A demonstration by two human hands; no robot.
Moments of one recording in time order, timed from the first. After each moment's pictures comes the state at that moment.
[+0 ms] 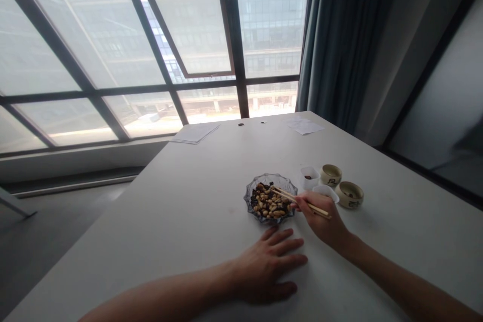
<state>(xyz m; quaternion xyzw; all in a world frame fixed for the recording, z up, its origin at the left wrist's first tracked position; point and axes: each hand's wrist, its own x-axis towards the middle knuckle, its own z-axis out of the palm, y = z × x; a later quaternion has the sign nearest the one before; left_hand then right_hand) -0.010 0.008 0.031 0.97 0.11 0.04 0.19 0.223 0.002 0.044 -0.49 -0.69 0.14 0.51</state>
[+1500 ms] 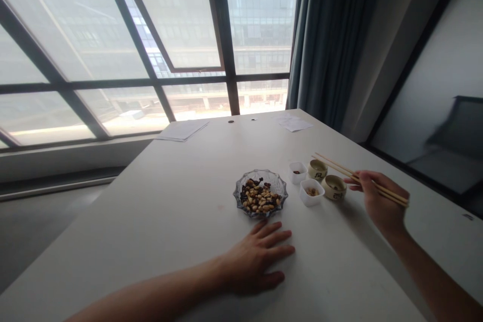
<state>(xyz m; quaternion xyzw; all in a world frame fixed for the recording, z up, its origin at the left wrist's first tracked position) -0.010 0.009 0.030 0.97 0.12 0.05 0.20 0.336 -0.036 0.062 -0.56 -0.43 0.02 0.71</state>
